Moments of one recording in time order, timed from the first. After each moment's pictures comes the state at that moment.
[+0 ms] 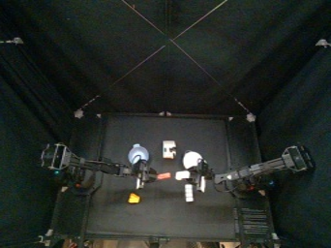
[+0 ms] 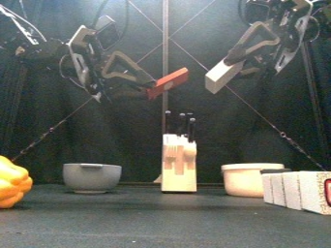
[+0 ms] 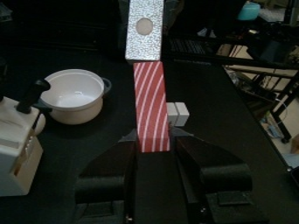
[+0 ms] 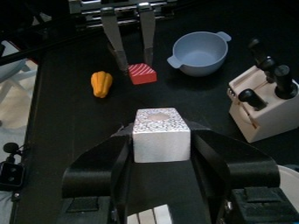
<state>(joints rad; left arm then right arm) -0.01 -0.12 0.92 0.09 -0.60 -0.18 0.20 -0.53 0.95 -1.64 0.28 1.95</state>
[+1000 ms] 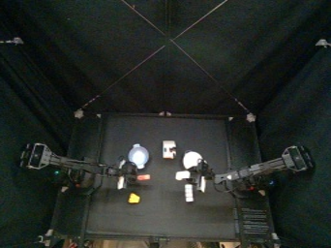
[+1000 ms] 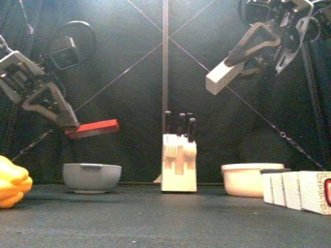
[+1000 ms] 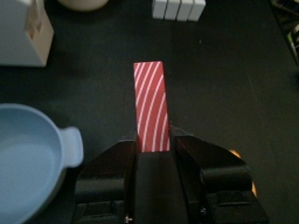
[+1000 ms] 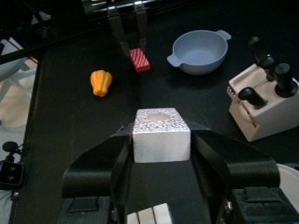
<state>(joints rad) -0.06 -0.42 1.20 0.08 -0.20 -0.19 0.20 -0.53 0.95 -1.64 0.28 1.95</state>
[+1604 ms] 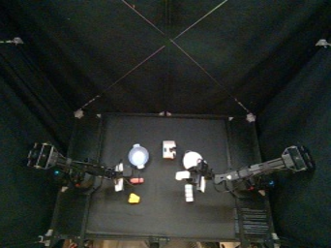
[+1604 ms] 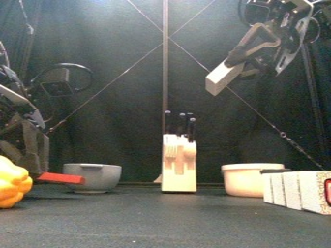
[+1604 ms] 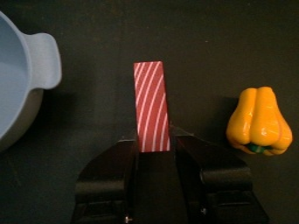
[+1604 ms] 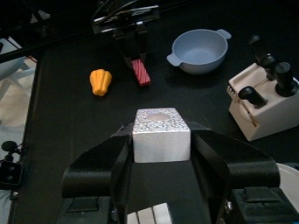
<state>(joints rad) -0.07 -0.29 1.21 0.03 -0.07 -0.18 0.19 -0.52 0.95 -1.63 0.28 1.95</state>
